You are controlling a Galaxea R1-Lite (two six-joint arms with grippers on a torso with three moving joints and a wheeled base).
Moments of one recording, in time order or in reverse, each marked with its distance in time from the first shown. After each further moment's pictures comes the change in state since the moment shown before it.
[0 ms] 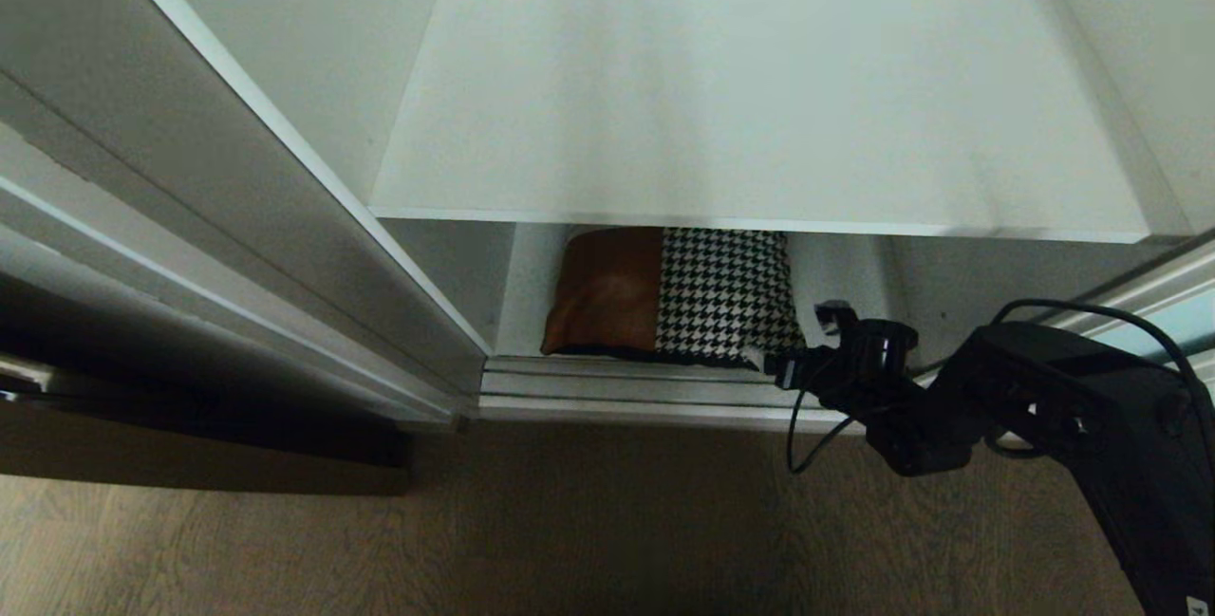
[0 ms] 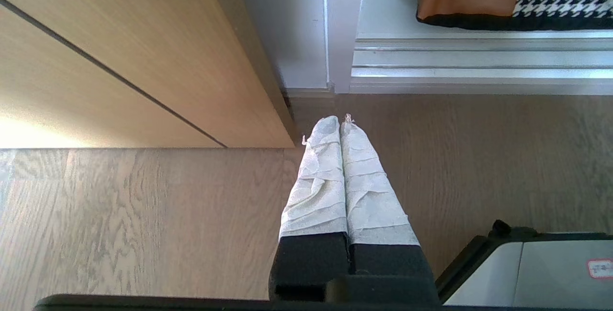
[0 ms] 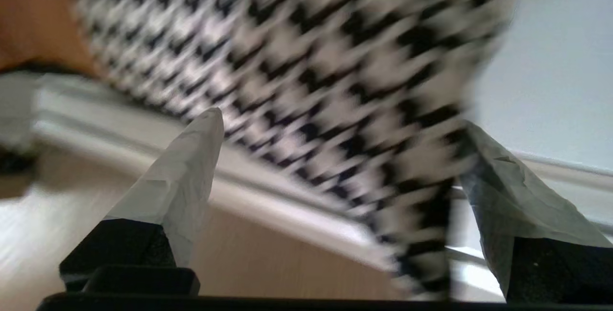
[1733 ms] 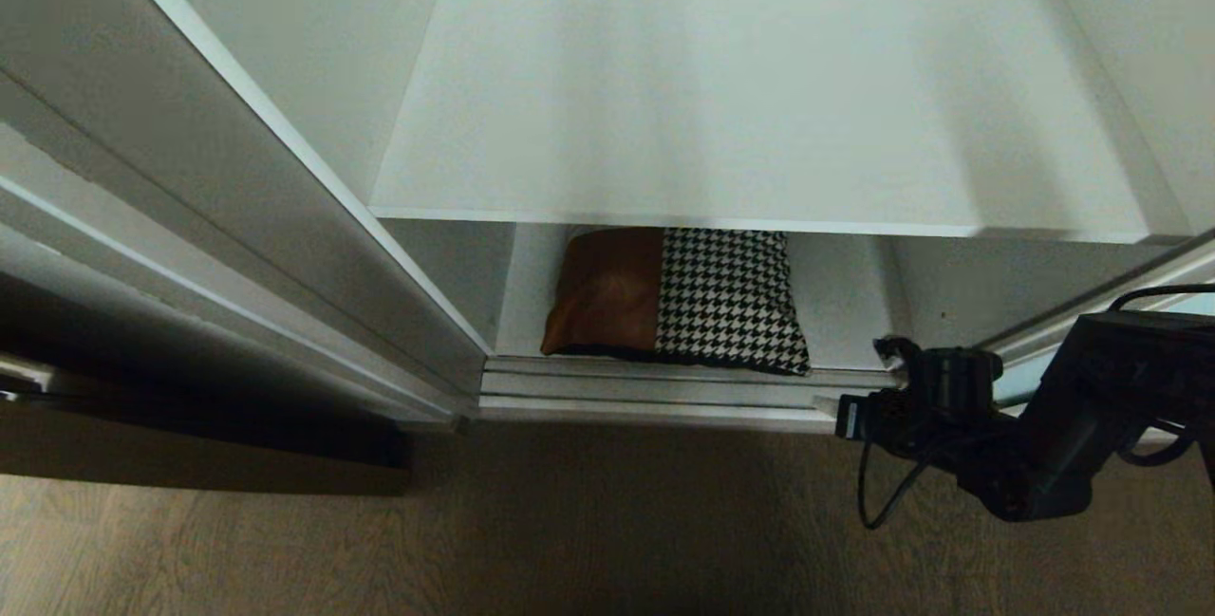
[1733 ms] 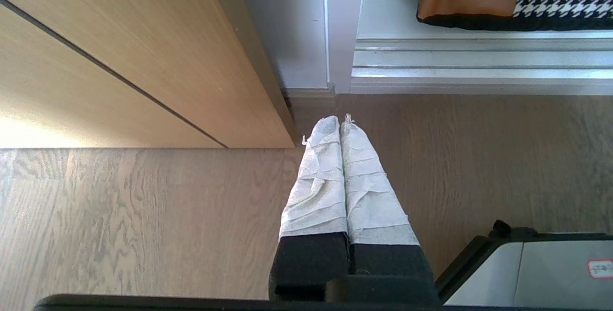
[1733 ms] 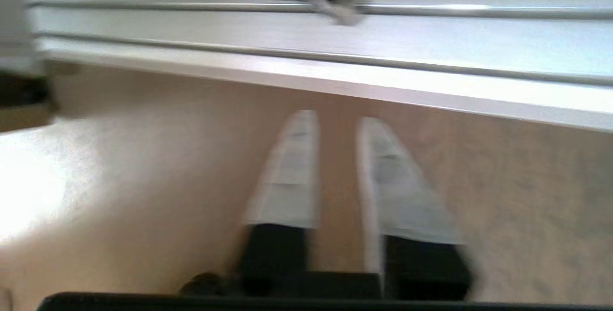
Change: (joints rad) left arm 0.000 0.000 0.000 0.000 0.000 0.000; right arm -0.083 -0.253 0.488 0.030 0.079 0.005
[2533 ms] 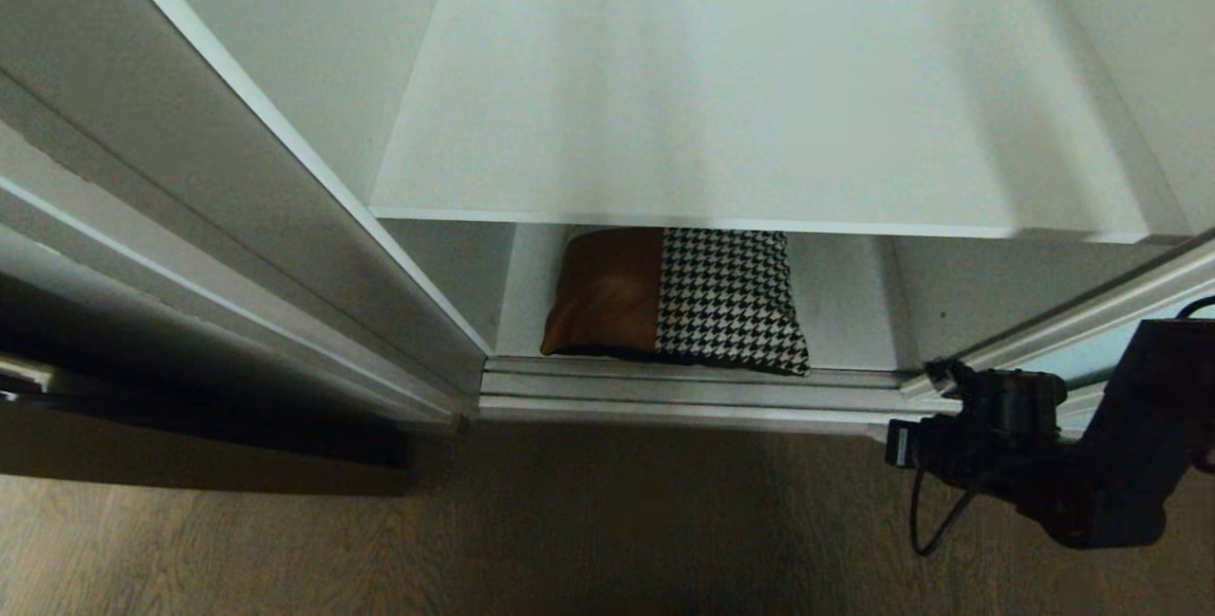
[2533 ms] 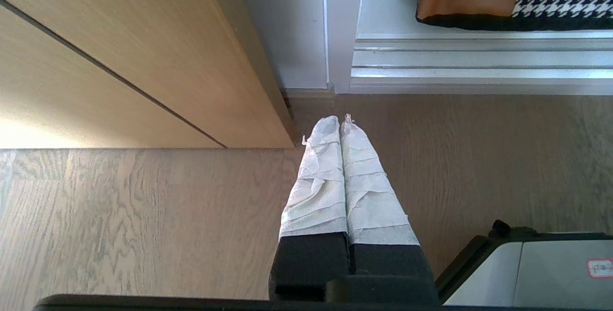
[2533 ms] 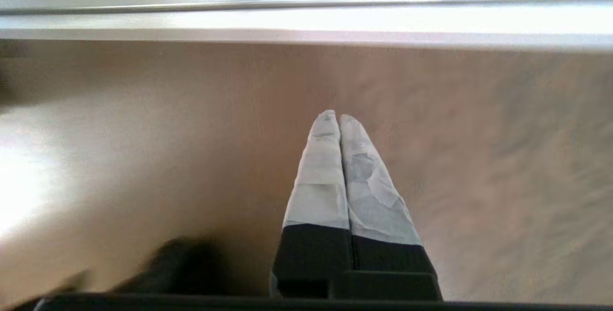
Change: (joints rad) left arm 0.000 0.000 0.000 0.000 0.000 -0.001; right arm -0.108 -0.057 0.167 -0.015 -0.027 -0.070
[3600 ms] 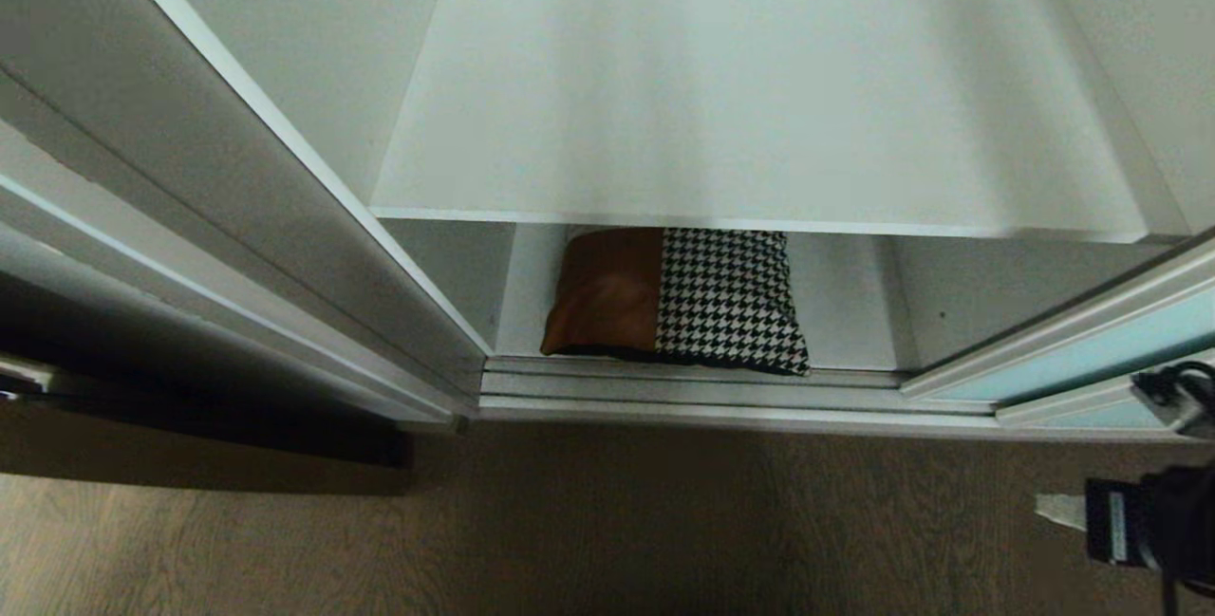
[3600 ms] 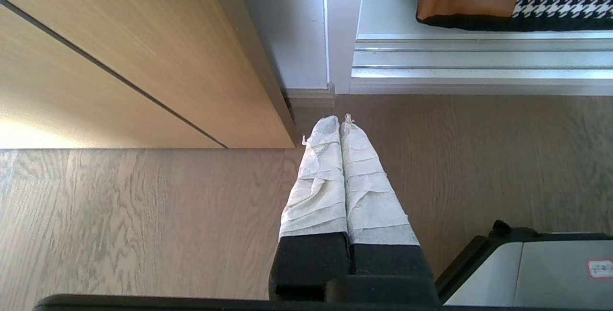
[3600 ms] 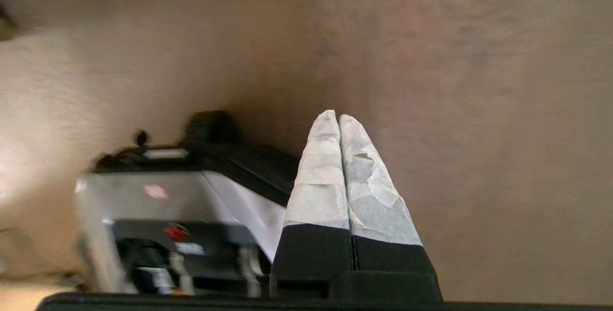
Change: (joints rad) left arm 0.000 0.000 0.000 0.000 0.000 0.000; right arm 0.021 -0.985 0.193 0.975 -0.142 0.039
